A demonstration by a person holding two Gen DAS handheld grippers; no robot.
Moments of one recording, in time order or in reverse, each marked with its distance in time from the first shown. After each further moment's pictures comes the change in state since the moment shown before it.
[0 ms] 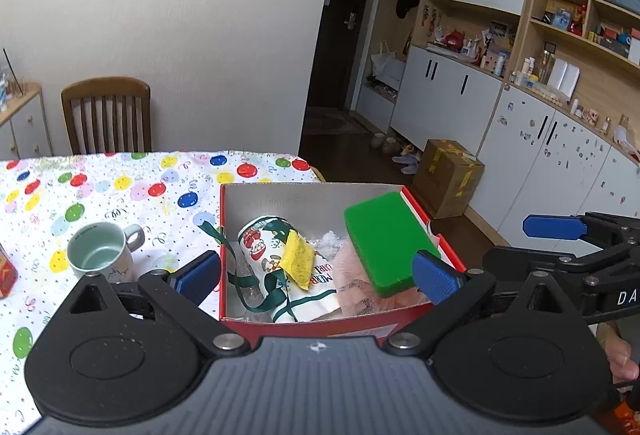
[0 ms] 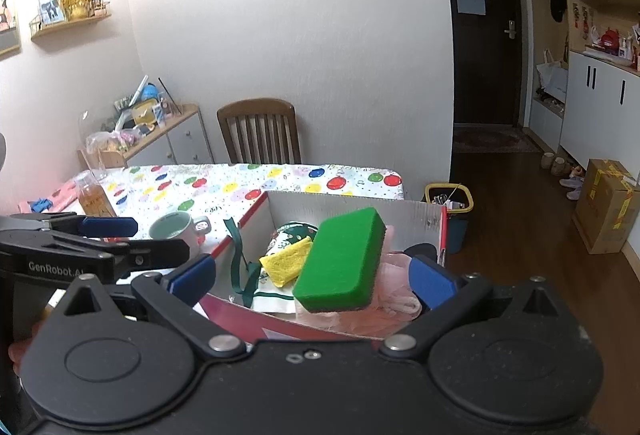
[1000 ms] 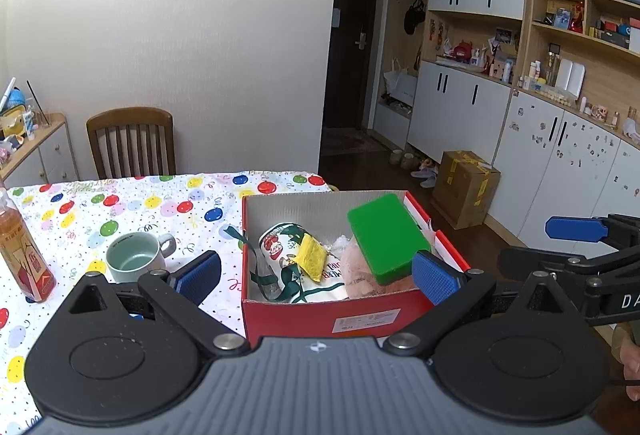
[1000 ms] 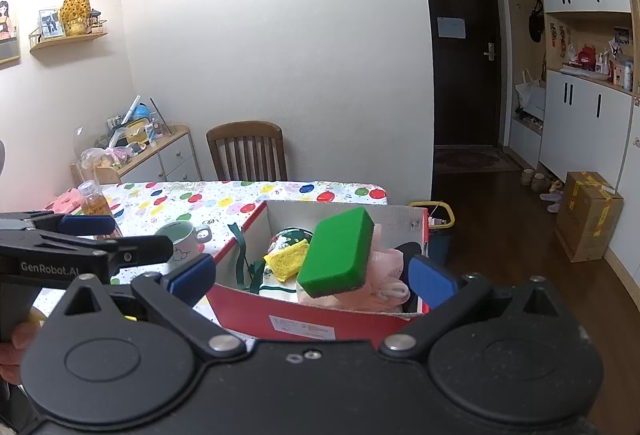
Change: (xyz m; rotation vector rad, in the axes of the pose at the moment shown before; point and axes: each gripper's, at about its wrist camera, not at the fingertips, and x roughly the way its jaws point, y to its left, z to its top) left arm -0.052 -0.021 -0.019 0.052 -0.073 0.079; right arm -0.044 0.019 -0.026 0.007 -0.080 -0.060
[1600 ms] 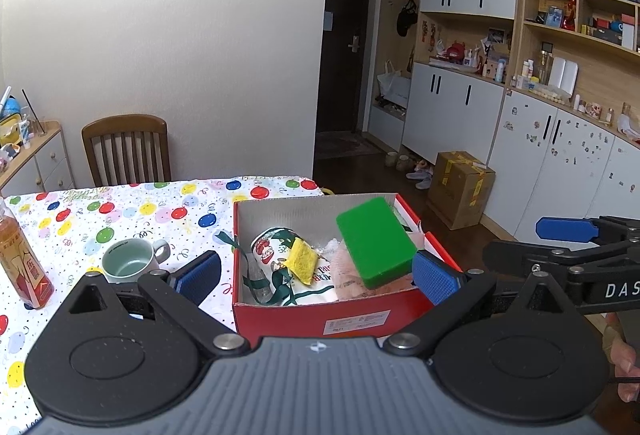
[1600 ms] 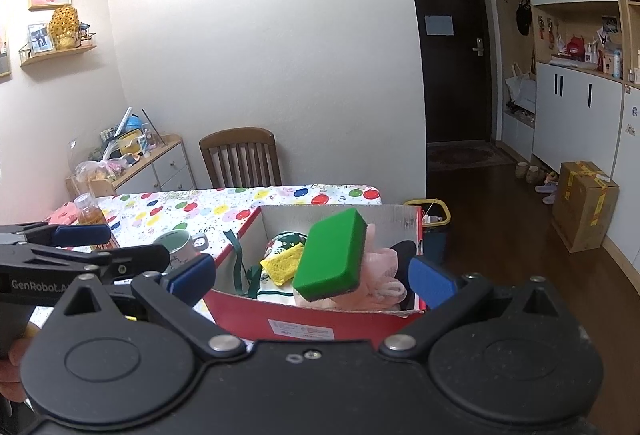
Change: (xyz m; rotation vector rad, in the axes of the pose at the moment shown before) left arm -0.005 -0.010 0.000 0.020 -0.012 -0.012; right arm 0.000 -0.004 -0.001 0.046 -0.012 -0.015
